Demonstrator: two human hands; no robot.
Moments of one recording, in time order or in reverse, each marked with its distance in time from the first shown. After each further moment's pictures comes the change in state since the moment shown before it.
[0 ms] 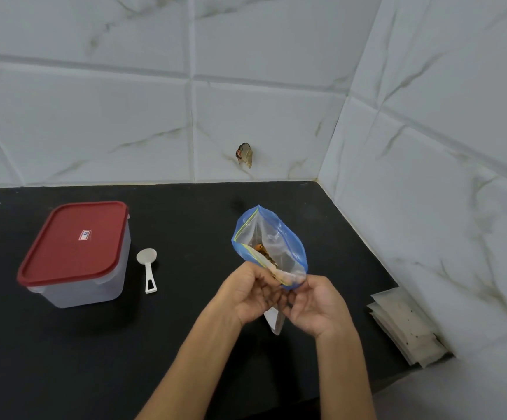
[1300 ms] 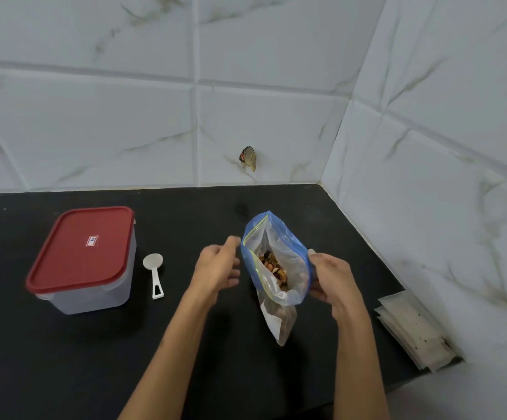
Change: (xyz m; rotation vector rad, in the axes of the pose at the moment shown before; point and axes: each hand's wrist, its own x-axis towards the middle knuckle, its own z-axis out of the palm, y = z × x) left_hand 0.004 0.041 -0.041 0.466 0.373 0.320; right_hand 0.008 -0.029 0.009 -0.757 0.304 -0.344
